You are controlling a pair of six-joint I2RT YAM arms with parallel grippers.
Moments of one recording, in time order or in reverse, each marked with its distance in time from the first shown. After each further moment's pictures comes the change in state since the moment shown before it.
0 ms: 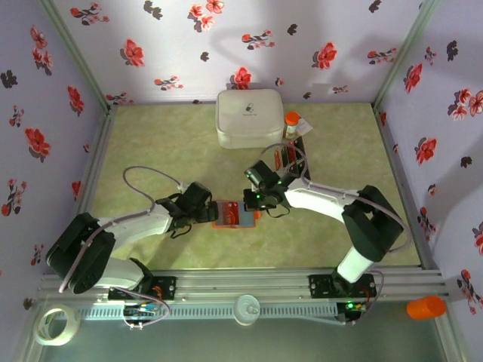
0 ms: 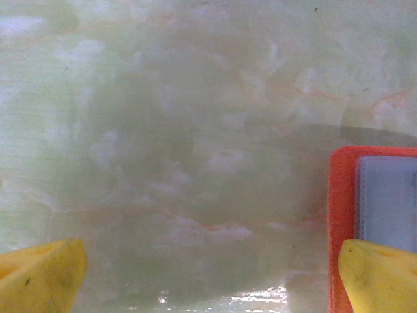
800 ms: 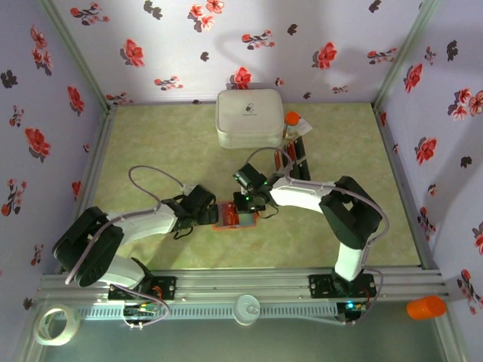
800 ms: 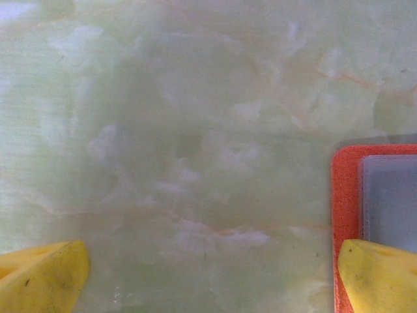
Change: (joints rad) left arm -0.022 0.060 0.000 0.017 -0.048 0.003; right arm 0.036 0.154 0.072 0.053 -0.042 0.025
